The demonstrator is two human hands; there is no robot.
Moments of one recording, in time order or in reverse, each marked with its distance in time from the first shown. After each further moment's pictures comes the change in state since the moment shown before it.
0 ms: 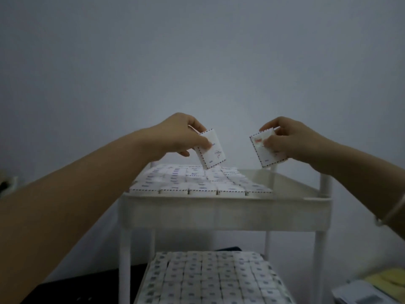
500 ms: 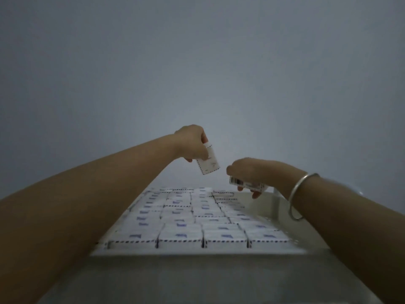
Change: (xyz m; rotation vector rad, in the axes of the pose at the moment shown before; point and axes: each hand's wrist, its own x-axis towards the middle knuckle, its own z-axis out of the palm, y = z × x) left_hand 0.140 -0.022 0.046 0.363 -0.001 0.061; right_hand 0.117 0.038 0.070 -0.309 -0.292 0.364
